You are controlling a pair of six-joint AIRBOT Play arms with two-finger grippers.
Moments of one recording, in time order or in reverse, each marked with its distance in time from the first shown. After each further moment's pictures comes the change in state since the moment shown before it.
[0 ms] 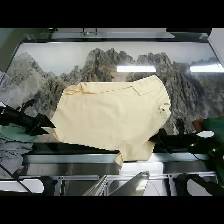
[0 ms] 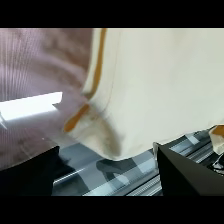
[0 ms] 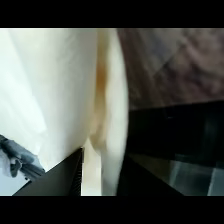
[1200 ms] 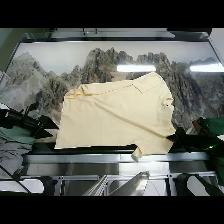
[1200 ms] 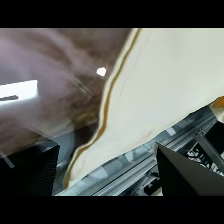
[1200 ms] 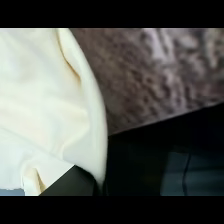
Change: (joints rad) left arm -0.019 0.000 -0.080 -0.056 -0.037 -0.023; right arm -0.351 0.181 0.043 -0.236 0.059 -0.014
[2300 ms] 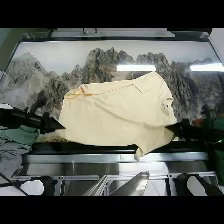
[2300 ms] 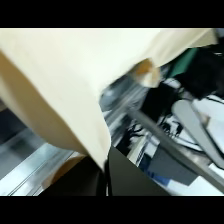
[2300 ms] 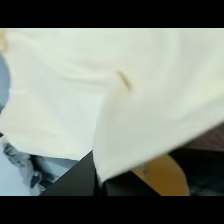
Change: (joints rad) left arm -0.058 0.158 -0.072 -0.395 -0.172 0.137; right arm -0.004 0.082 0.145 0.280 0.283 -0.163
